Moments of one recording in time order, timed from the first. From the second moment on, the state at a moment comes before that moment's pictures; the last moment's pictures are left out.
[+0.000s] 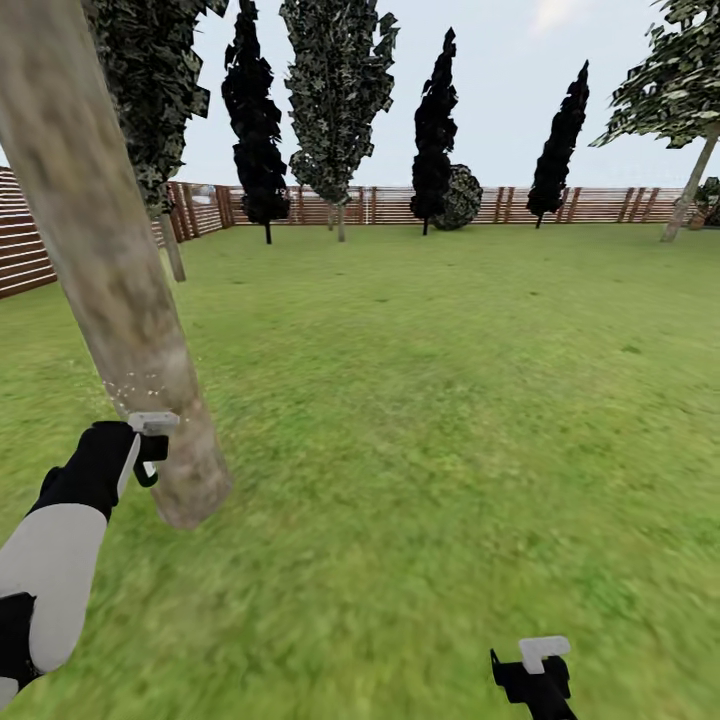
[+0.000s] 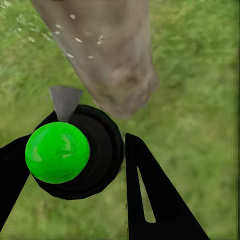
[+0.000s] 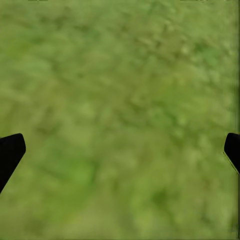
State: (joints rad) left arm -0.98 0.23 0.26 -0.71 -0.29 0.75 -0.07; right arm -0.46 -0.03 -0.74 -0.16 0.84 -0.41 -0.05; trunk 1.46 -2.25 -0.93
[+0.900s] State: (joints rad) left arm -0.94 0.22 0.27 -0.67 -0.28 0.75 -0.07; right arm -0.46 -0.03 -0.74 -0.16 0.84 -0.41 -0.05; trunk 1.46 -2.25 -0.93
